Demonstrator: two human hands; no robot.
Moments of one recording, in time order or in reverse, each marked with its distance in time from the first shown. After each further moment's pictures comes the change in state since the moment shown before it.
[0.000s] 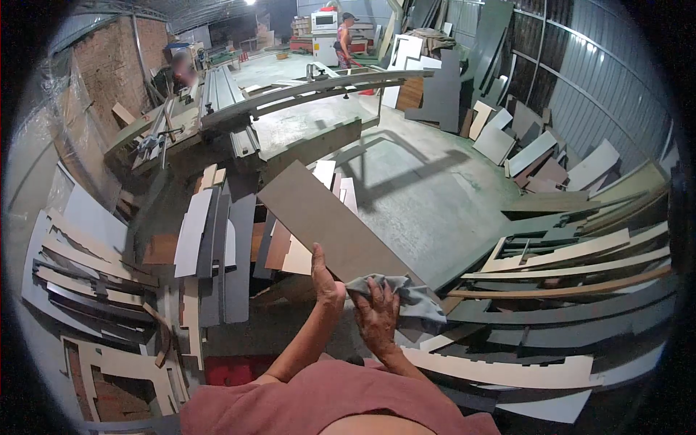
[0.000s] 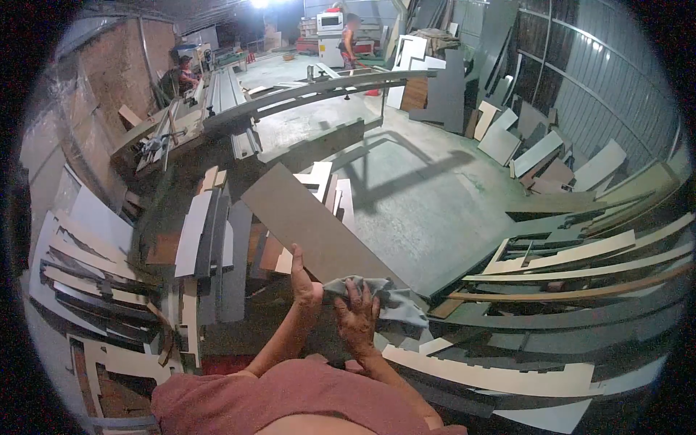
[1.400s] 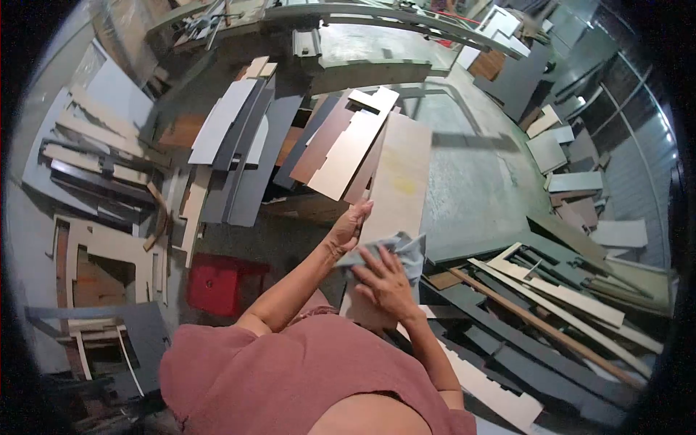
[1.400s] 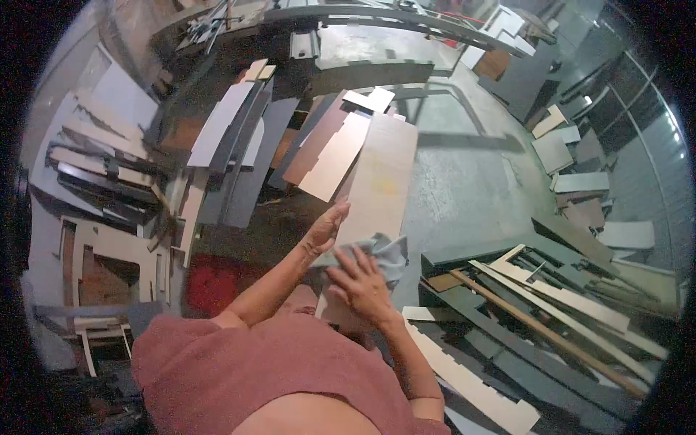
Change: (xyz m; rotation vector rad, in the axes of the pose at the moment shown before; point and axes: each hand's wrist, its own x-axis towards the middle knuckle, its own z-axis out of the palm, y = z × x) left_hand 0.040 -0.010 -0.092 0.111 -0.390 -0.383; right_hand 0.028 -0.003 -0.002 0.224 -0.609 -0.528
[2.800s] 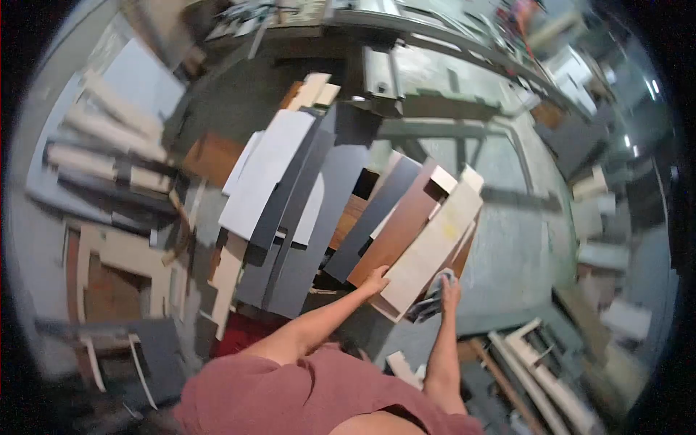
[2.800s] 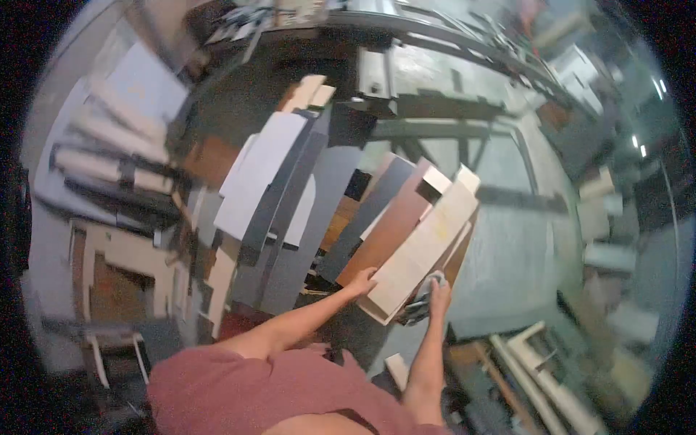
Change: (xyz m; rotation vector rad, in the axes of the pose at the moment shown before) left_hand 0.178 0.101 -0.309 1.094 0.432 -0.104; right_hand 0.290 0.300 0.197 0.354 0.252 1.054
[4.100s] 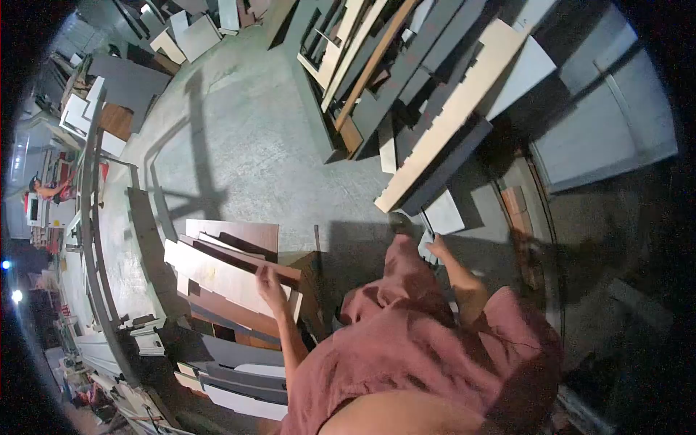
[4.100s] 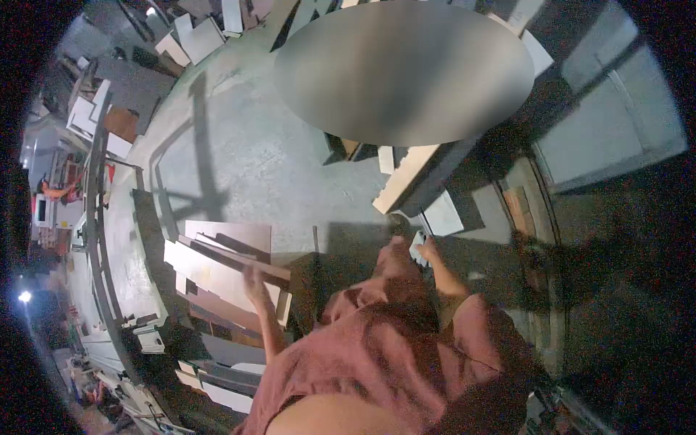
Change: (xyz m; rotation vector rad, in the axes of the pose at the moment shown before) left_hand -0.098 0.144 0.144 0.304 -0.549 0.490; right_hand -0.504 0.292 0.082 0.544 0.497 1.386
